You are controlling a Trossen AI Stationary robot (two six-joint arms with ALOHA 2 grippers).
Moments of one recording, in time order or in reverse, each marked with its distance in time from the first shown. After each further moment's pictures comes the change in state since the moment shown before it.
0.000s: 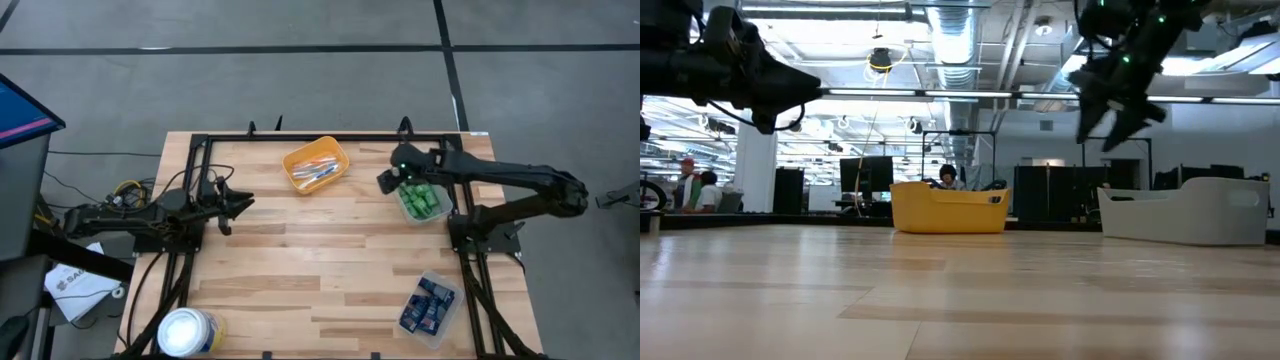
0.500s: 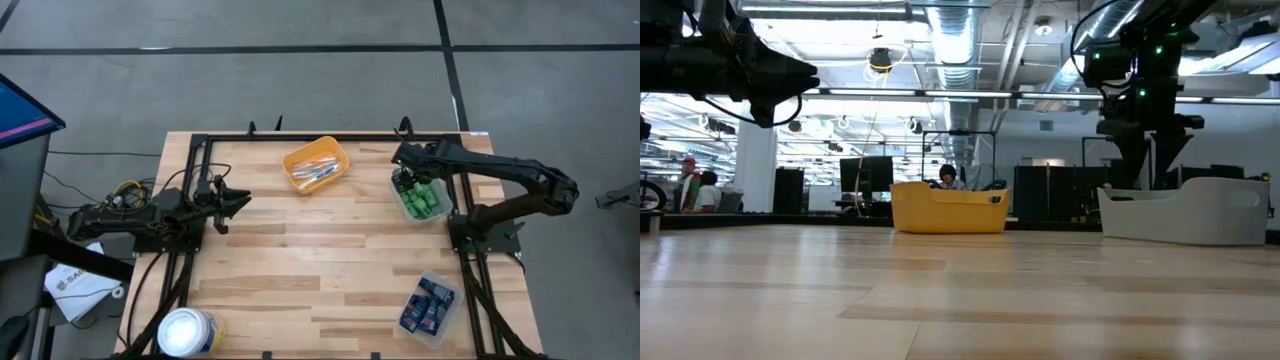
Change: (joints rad) left arm 0.000 -0.077 0.000 -0.007 0.001 0.000; right arm -0.149 0.101 0.000 -0.293 0.040 -0.010
